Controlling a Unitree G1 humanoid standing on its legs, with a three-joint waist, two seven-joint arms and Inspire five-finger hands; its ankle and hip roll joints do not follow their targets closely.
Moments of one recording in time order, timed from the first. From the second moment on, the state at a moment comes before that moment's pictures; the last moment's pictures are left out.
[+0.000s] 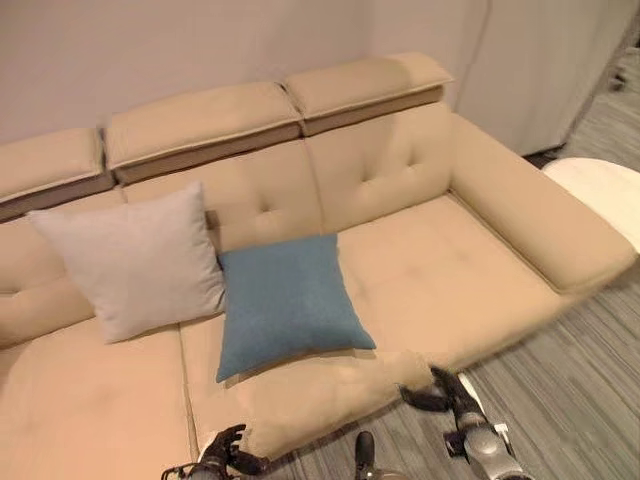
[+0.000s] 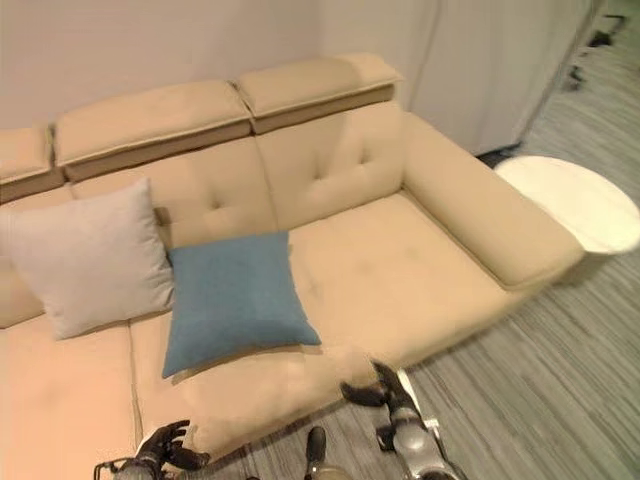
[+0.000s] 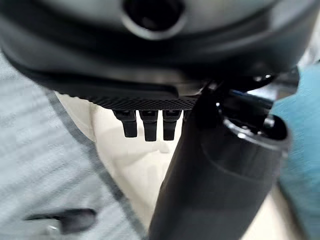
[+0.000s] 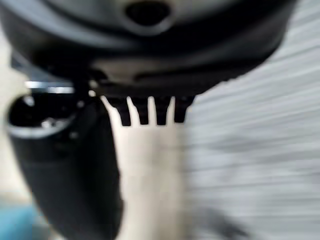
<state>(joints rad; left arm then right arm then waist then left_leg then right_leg) -0.09 0.22 -0.27 1.21 -0.14 -0.15 0.10 -0.11 -0.31 0.18 1.26 0.10 -0.14 -0.14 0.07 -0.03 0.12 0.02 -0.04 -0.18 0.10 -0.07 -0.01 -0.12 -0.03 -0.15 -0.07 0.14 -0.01</state>
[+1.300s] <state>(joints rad) -0.22 0.29 -0.11 0.62 -0.54 -0.22 0.24 -0.38 -0.40 0.18 0.76 0.38 -0.17 -0.25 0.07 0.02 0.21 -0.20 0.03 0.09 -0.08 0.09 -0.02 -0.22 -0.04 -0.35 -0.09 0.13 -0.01</state>
